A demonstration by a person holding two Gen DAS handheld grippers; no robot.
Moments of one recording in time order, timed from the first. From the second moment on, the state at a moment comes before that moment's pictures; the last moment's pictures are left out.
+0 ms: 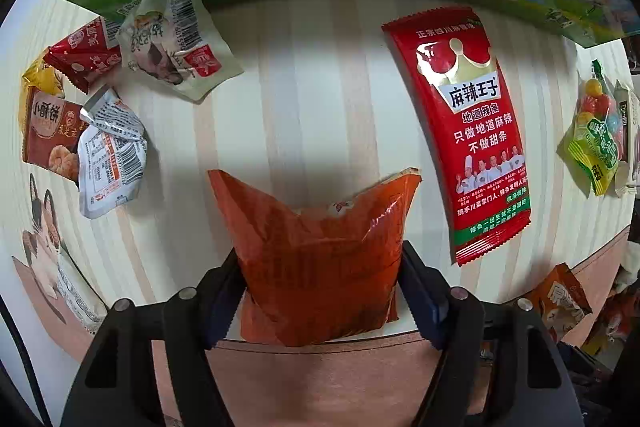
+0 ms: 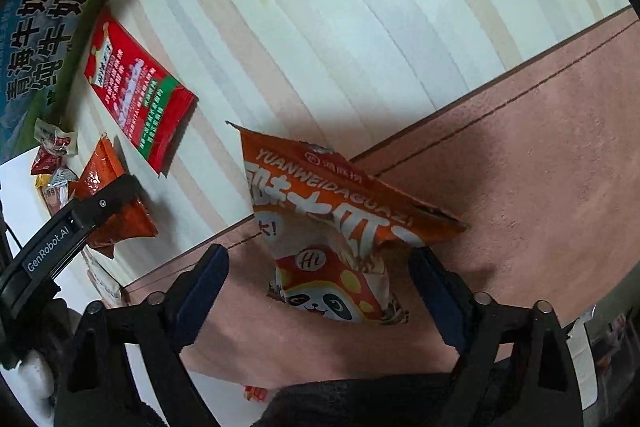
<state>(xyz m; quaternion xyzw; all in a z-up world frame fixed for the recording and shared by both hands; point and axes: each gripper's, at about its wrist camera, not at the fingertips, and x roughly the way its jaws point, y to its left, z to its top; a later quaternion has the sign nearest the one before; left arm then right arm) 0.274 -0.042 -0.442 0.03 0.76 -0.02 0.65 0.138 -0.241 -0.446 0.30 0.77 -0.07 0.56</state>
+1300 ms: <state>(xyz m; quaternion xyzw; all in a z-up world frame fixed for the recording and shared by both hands) 0.272 -0.029 -0.249 -0.03 0.66 -0.08 0.75 0.218 -0.262 -0.249 0.24 0.67 0.07 0.69</state>
